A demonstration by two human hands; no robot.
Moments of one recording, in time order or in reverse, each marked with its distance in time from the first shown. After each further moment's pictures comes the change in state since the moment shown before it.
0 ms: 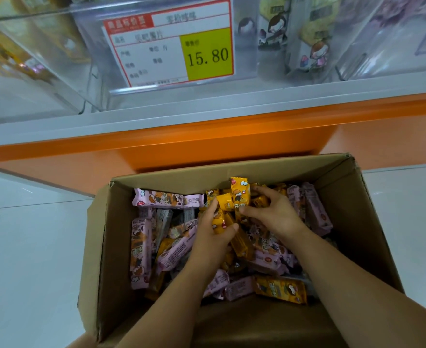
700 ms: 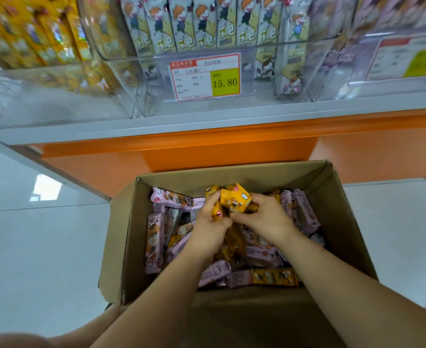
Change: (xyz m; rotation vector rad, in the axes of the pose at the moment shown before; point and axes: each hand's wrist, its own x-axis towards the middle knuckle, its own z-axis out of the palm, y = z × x) left_hand -0.036 0.037 -0.009 0.016 -0.014 0.069; right_hand -0.059 -0.035 0.014 -0.229 -0.012 -0.305
